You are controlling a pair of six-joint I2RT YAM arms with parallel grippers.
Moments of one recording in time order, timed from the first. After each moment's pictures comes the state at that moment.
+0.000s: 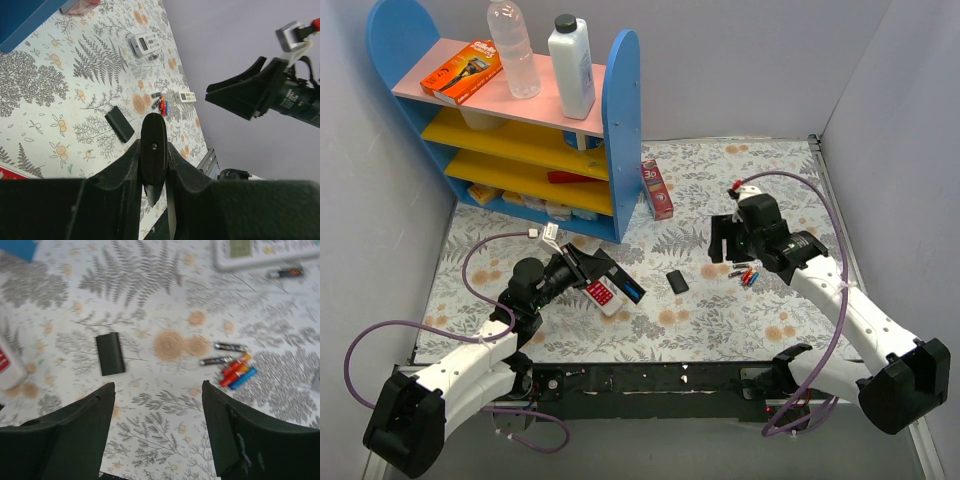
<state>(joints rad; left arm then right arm) -0.48 0.84 0.25 0.49 0.30 -0.98 0.56 1.12 0.98 -0.63 0.03 0.28</state>
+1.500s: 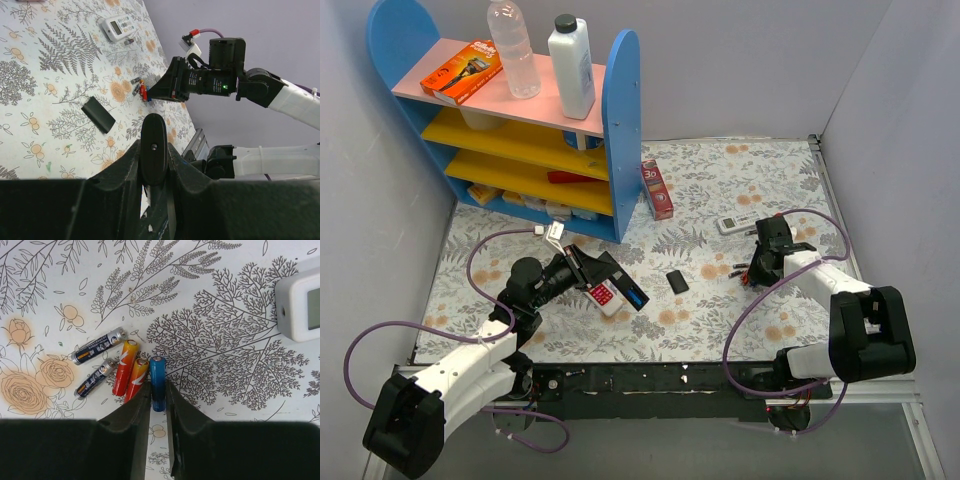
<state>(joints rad) -0.48 0.83 0.26 0.52 0.44 -0.96 0.20 1.35 0.66 -0.45 0.16 0.53</state>
